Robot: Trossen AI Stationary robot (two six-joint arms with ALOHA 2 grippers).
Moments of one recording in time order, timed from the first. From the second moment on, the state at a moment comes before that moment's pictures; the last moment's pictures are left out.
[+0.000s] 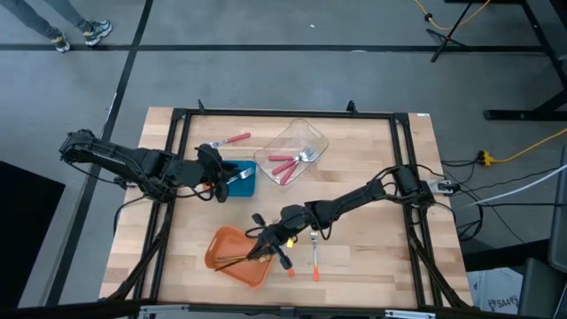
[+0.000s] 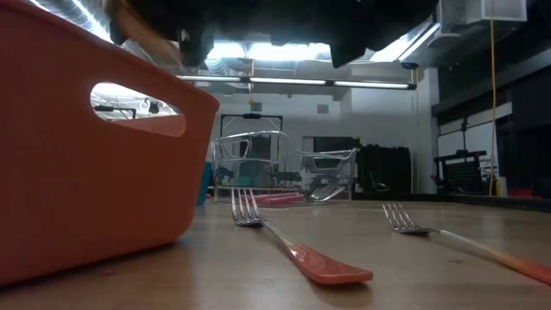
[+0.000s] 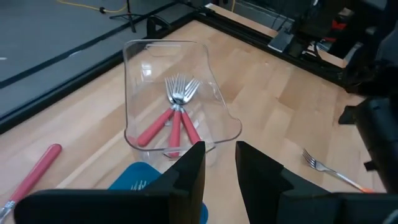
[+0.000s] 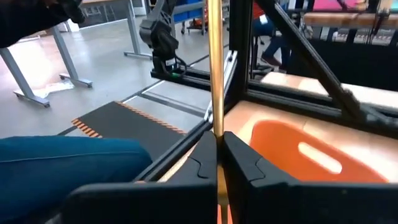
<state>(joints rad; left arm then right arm) -0.25 0.93 0.86 -0.53 -0.61 -0.60 0.28 2.14 1.35 0.65 -0.38 0.00</state>
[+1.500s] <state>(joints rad) -0.25 0.93 0.86 -0.53 -0.62 -0.60 0.27 2.18 1.35 0.57 -0.14 0.11</state>
